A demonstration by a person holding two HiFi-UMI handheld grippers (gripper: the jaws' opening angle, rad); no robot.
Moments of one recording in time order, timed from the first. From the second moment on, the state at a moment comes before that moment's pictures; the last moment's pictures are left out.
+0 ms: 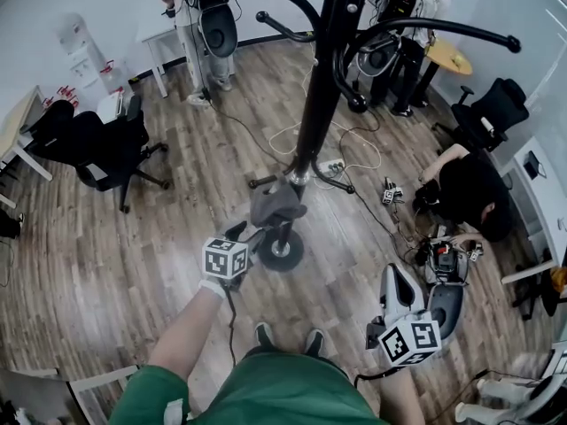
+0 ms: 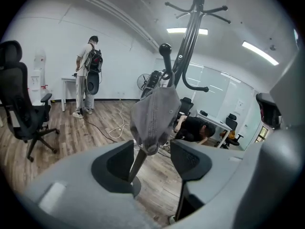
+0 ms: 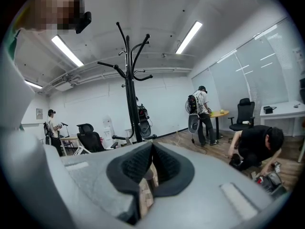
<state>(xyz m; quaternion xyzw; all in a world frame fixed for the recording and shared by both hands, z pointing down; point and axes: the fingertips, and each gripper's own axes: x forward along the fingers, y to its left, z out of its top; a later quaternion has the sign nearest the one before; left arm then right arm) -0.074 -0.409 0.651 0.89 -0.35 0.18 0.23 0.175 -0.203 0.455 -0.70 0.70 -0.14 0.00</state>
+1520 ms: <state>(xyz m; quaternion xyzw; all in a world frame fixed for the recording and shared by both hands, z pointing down) -0.087 -0.331 0.314 0.89 -0.45 -0.06 -0.01 0.180 -0.263 0.319 -0.61 0.79 0.02 0.05</state>
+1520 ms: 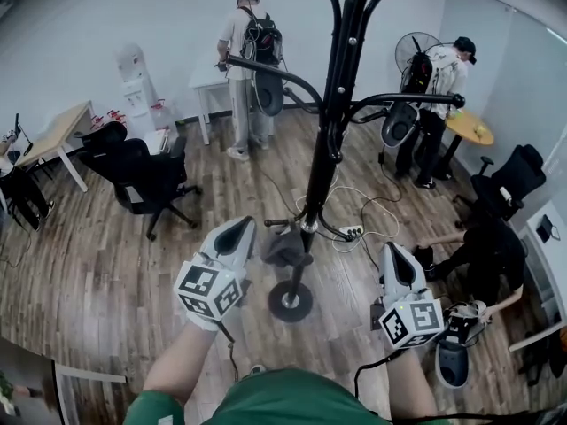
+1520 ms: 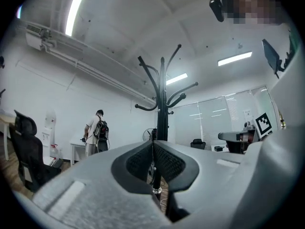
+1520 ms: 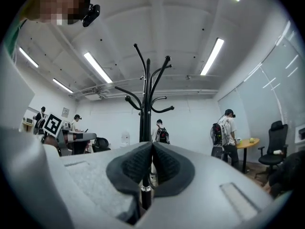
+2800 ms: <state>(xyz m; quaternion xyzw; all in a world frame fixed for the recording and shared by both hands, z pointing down) -0.087 -0.303 0.315 0.86 -0.50 -0.08 -0.01 0.188 -0.249 0.312 -0.58 0.81 0.07 0.06</state>
